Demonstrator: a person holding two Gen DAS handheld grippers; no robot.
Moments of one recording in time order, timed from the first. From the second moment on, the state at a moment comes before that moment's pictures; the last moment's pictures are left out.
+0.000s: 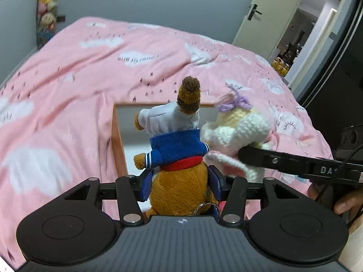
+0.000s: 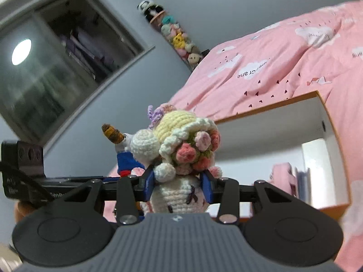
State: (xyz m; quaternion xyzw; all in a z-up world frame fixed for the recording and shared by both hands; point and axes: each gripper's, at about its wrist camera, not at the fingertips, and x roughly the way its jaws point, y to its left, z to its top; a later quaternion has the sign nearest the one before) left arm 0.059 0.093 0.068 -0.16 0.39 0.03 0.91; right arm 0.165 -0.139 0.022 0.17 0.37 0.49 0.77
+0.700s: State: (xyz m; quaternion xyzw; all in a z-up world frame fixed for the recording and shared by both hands) left arm 0.135 0.089 0.002 -0.03 0.52 0.04 0.85; right arm 0.232 -0.086 -0.047 0.11 0.50 0.45 0.73
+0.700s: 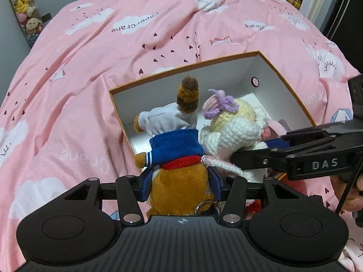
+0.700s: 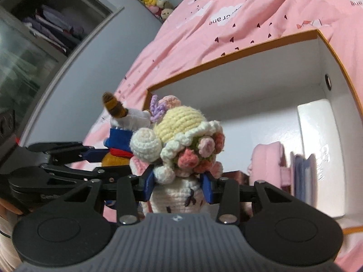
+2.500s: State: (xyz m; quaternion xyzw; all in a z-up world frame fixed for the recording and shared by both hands) left arm 0.152 0.072 -0.037 -0.01 0.54 0.00 0.84; right arm 0.236 -0.051 -0.025 -0.02 0.48 0.41 0.78
